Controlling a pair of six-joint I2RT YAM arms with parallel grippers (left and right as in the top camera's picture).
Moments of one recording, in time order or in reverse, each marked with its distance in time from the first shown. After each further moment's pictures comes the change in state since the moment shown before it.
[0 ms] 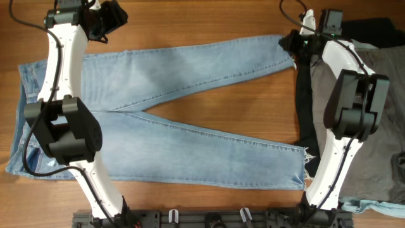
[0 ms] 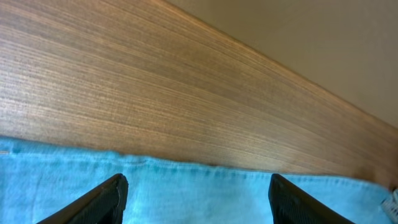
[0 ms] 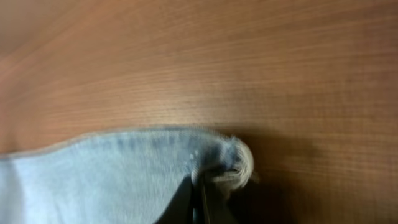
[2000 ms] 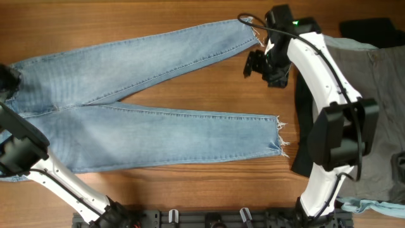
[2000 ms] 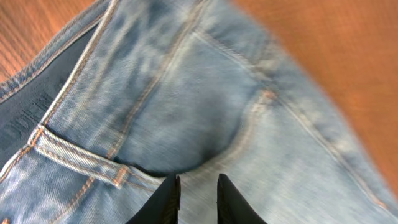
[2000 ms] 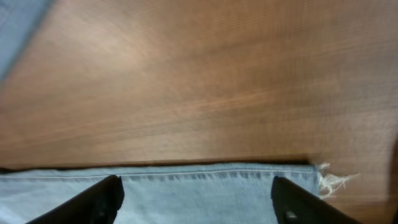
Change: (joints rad) left arm 0.617 0.217 -0.004 0.046 -0.198 -0.005; right arm 0.353 -0.323 0.011 -0.975 0.403 0.265
